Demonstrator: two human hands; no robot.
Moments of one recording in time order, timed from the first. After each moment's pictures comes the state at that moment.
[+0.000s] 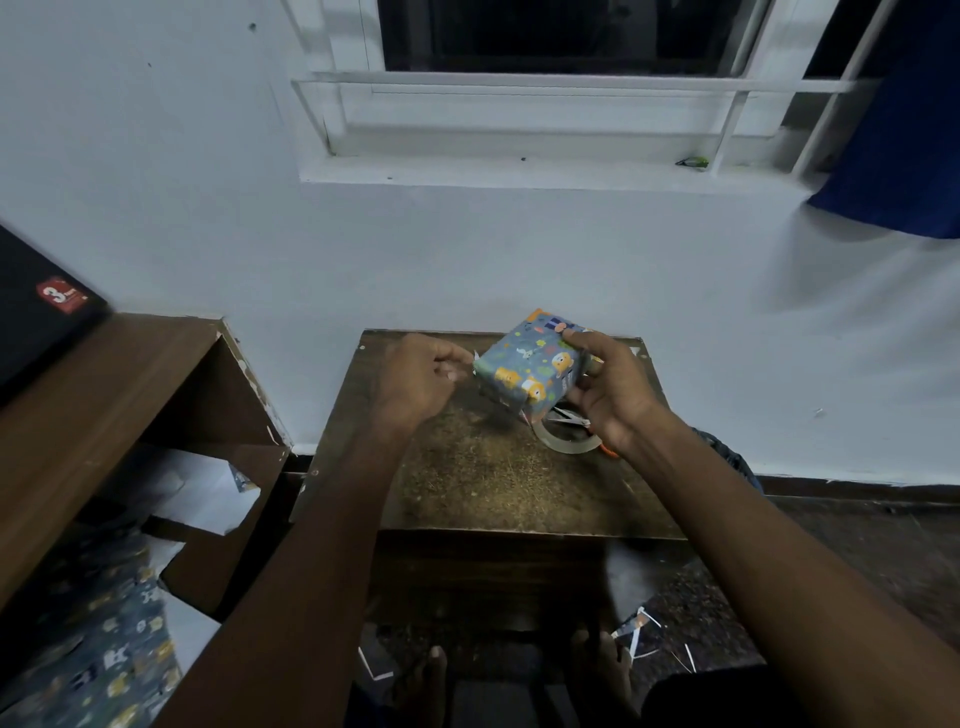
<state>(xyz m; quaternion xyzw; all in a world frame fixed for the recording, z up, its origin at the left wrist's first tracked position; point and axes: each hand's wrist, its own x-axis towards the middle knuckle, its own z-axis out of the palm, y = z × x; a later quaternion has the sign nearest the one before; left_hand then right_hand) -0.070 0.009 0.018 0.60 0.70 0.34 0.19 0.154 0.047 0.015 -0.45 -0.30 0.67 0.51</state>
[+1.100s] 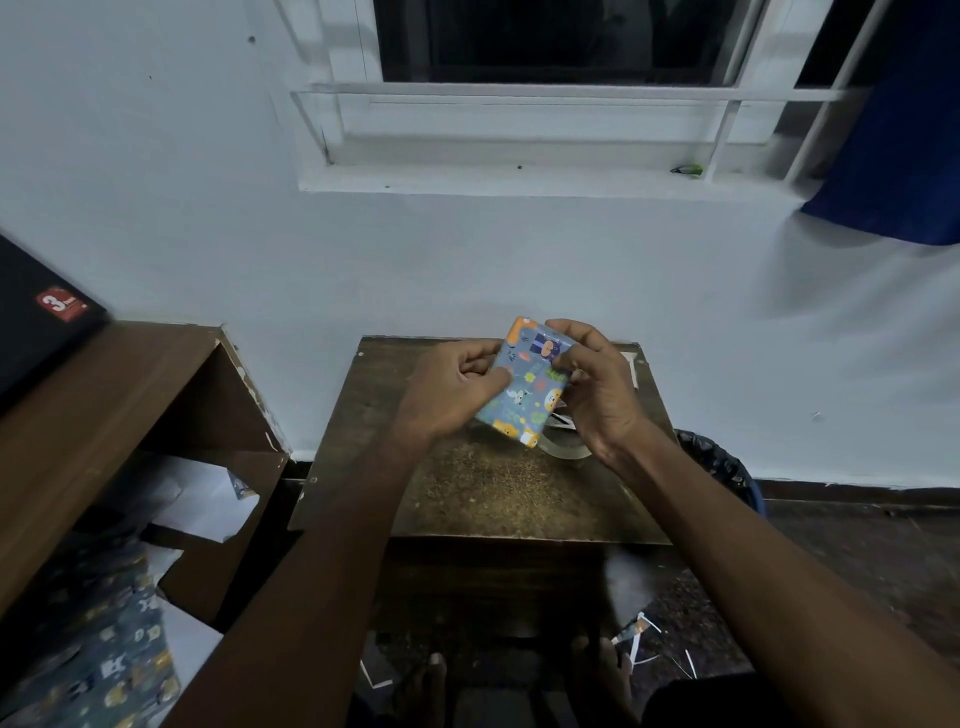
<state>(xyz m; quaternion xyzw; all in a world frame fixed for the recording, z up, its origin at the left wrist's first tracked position) -0.043 0.003 0.022 0.62 0.56 0.42 0.34 0.144 0.040 0.010 -0.38 -0.41 0.62 0.55</state>
